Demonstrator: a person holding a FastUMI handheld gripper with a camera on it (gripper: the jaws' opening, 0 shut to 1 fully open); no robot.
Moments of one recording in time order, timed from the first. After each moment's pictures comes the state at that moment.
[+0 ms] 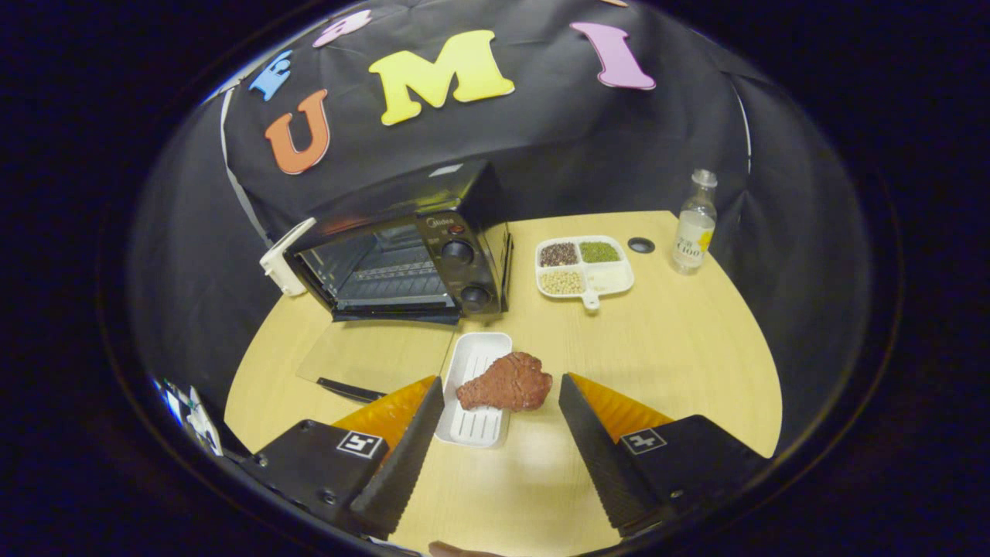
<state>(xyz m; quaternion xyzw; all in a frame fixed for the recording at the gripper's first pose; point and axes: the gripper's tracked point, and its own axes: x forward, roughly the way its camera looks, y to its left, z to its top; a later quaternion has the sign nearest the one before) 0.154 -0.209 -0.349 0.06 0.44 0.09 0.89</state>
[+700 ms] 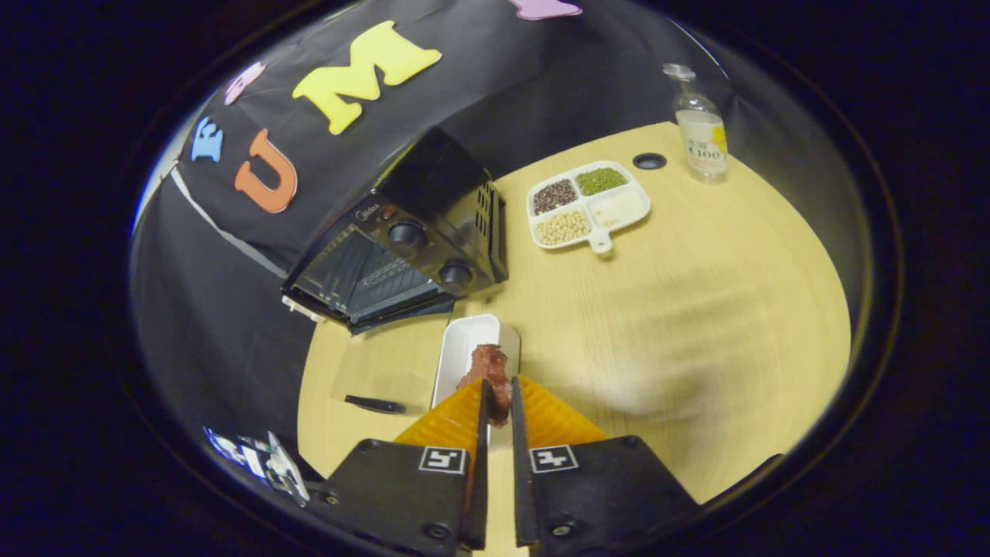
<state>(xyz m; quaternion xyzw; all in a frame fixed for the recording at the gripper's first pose) 0.157 -0.209 -0.384 0.22 0.50 0.12 0.82</state>
